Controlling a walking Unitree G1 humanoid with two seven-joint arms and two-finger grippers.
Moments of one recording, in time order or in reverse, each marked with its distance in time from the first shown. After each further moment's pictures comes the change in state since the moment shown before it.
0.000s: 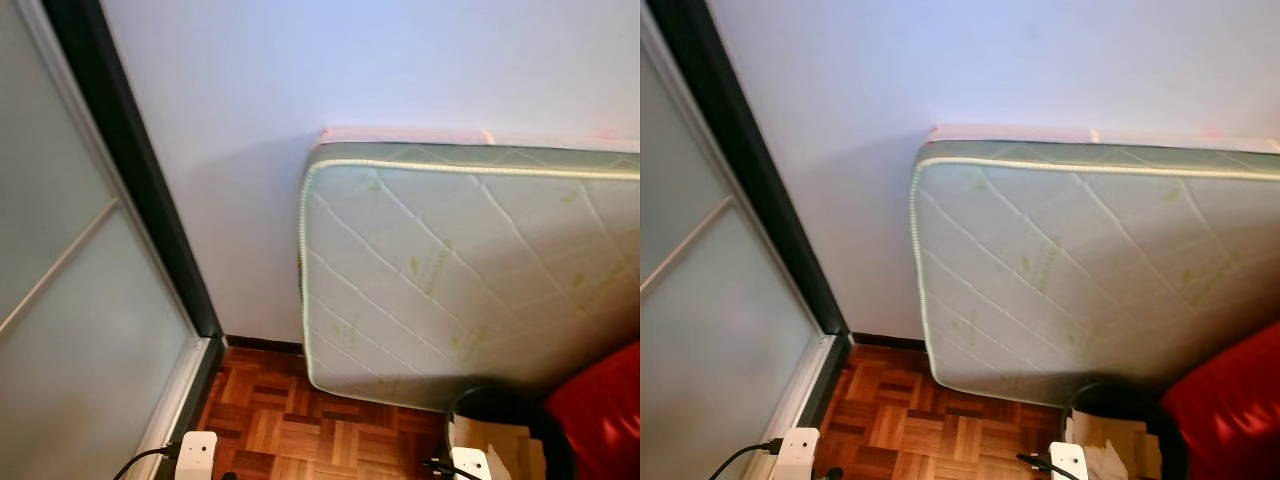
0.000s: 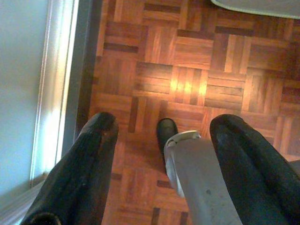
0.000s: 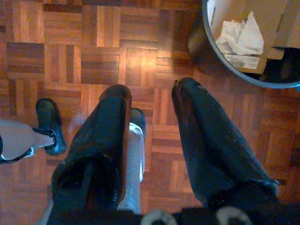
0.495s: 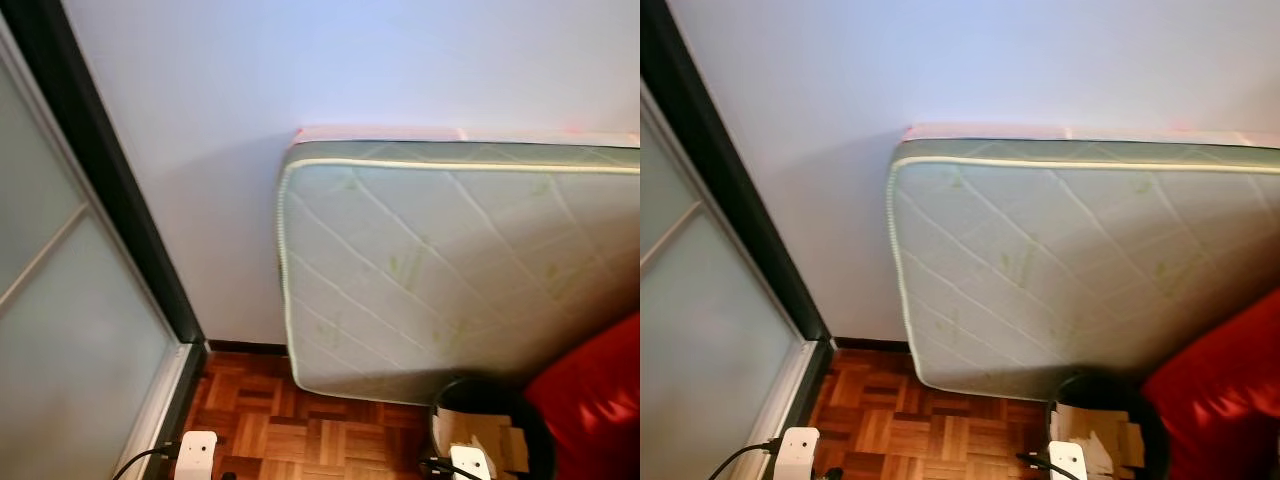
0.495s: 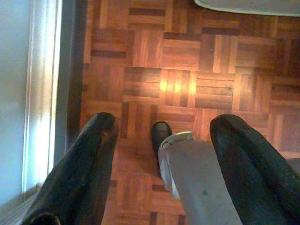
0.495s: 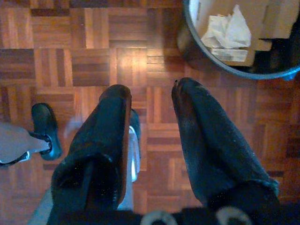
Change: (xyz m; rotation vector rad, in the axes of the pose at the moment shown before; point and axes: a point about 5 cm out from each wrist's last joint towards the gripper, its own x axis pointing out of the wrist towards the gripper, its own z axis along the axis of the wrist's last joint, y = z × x) left arm 0.000 0.000 0.000 0.000 0.000 -0.001; right arm 0.000 0.000 0.001 -0.001 -0.003 0.000
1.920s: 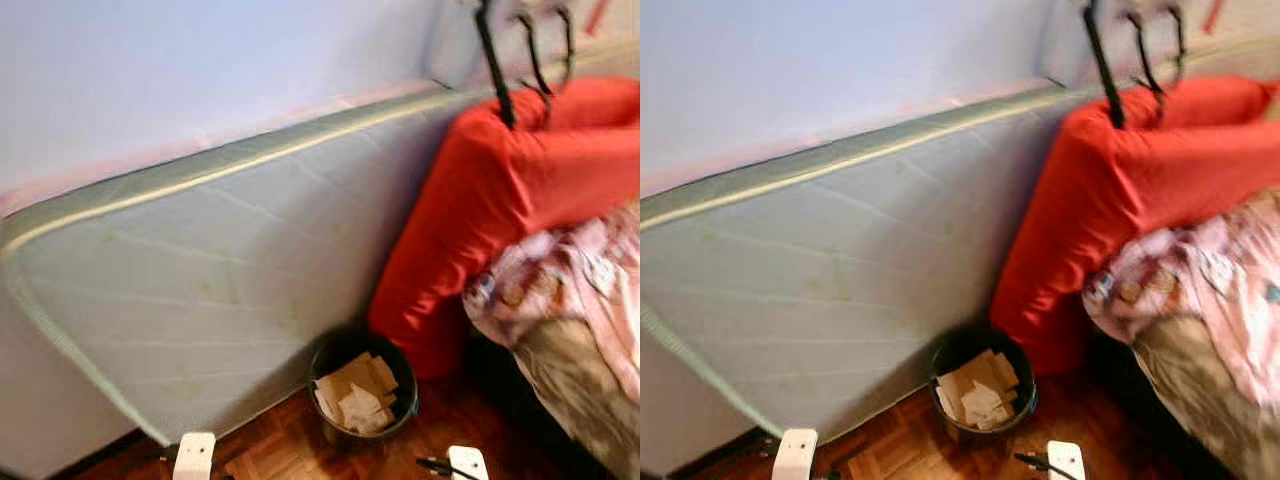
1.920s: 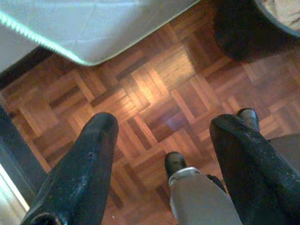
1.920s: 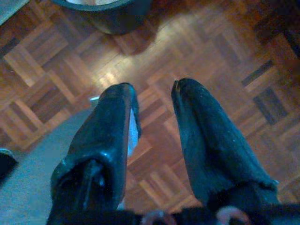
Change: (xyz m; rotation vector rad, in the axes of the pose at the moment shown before) left arm 0.001 0.000 0.003 0.001 -0.007 -0.001; right arm -0.001 0.001 -0.004 0.004 0.011 0.003
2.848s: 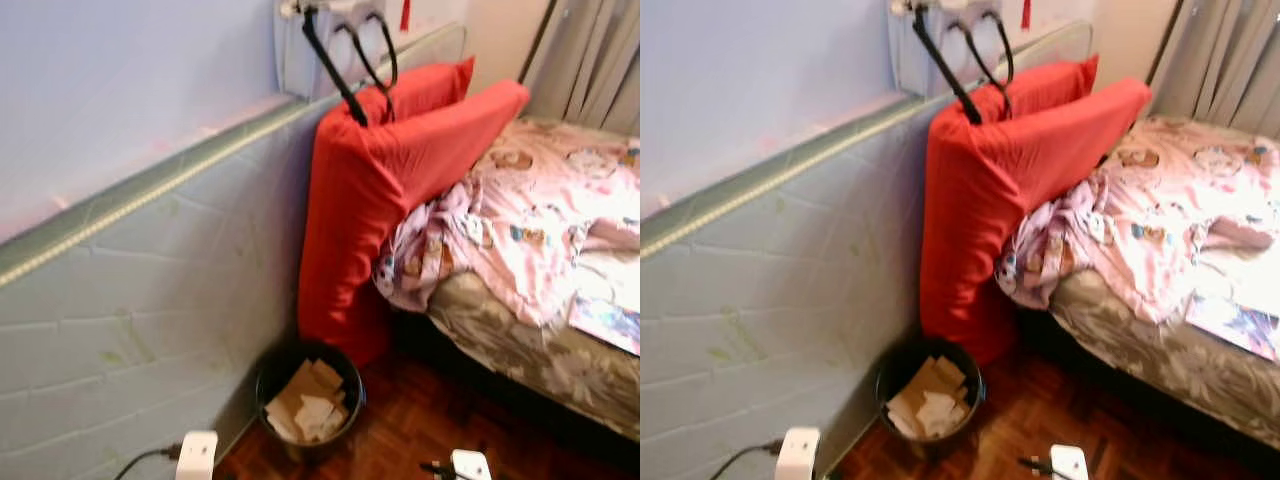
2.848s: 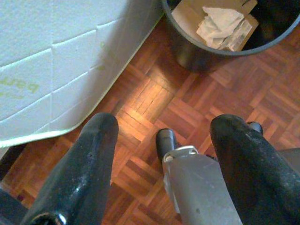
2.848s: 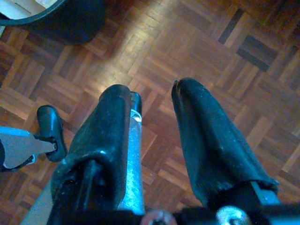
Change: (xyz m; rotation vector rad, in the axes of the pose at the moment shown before) left arm -0.001 0.000 -0.002 -0.001 0.005 0.000; right arm 0.000 -0.002 0.000 -0.003 0.000 -0.005
